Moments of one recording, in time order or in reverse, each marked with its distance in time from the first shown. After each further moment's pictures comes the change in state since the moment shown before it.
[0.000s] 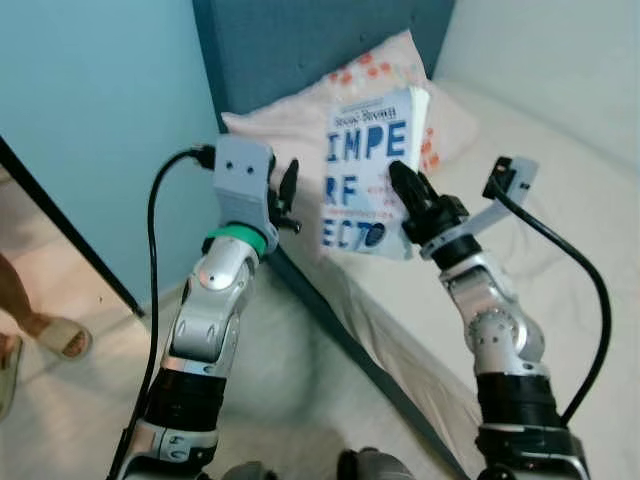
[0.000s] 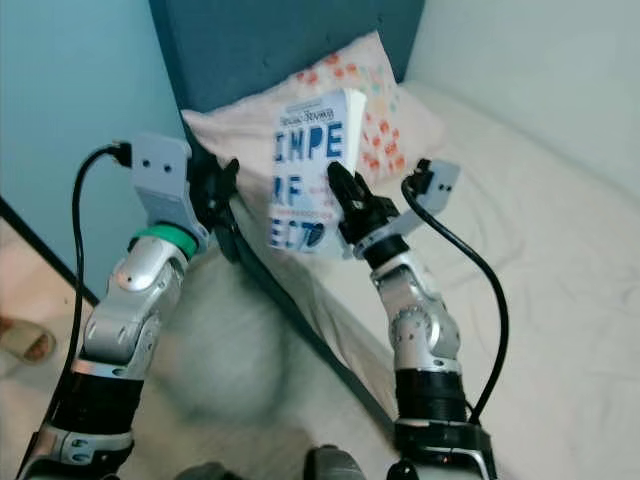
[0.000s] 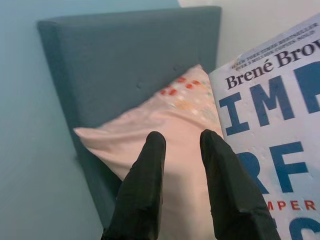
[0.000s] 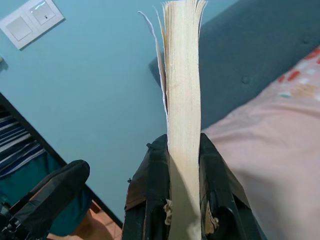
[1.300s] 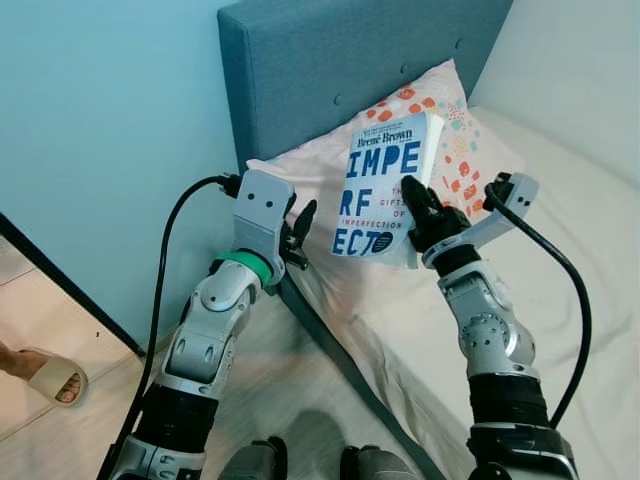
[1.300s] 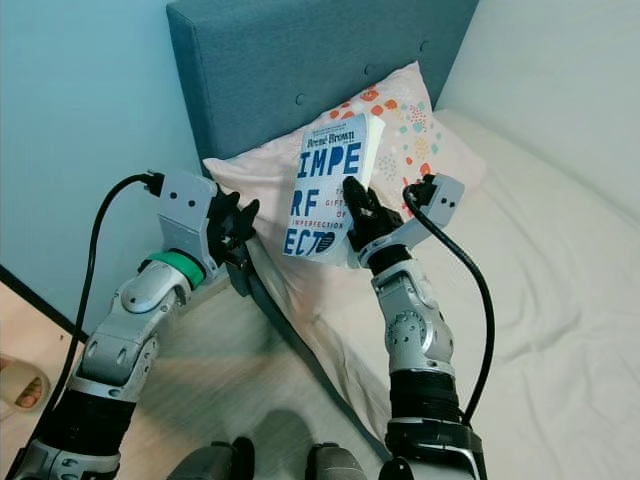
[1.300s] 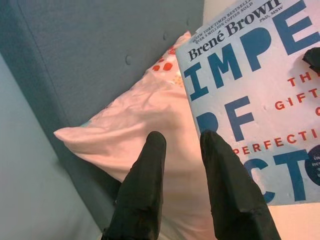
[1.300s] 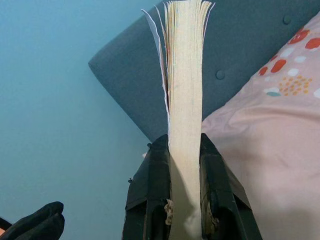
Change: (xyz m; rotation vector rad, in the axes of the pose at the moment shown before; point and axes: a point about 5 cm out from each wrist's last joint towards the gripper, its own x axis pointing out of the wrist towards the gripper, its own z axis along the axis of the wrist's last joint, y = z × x) left arm -0.016 -0.020 -0.028 0.011 0.118 -0.213; right arm -0.010 -0.025 -0.008 -0.001 0.006 -0.193
